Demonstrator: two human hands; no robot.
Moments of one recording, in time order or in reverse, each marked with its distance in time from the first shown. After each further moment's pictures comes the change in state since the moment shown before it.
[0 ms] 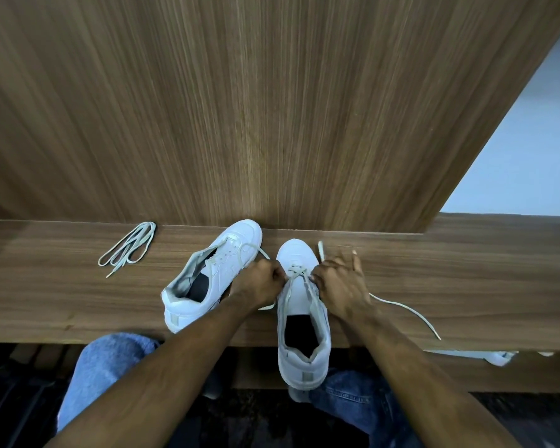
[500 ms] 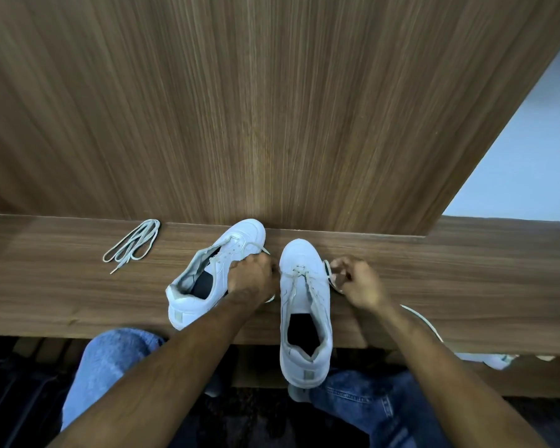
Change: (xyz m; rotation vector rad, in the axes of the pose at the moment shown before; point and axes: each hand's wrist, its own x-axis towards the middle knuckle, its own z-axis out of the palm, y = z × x) left_hand -0.001 0.002 -0.007 0.303 0.186 -0.045; right_hand -0.005 0.024 -0.015 0.810 -0.064 0.281
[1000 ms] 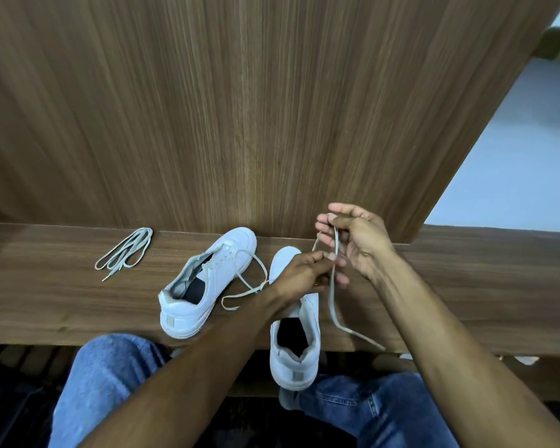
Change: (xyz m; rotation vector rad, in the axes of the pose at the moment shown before) left_hand -0.033 0.084 -0.042 -1.349 -0.532 0.106; right_hand -0.012 -0.101 -0.061 1.055 0.130 0.138
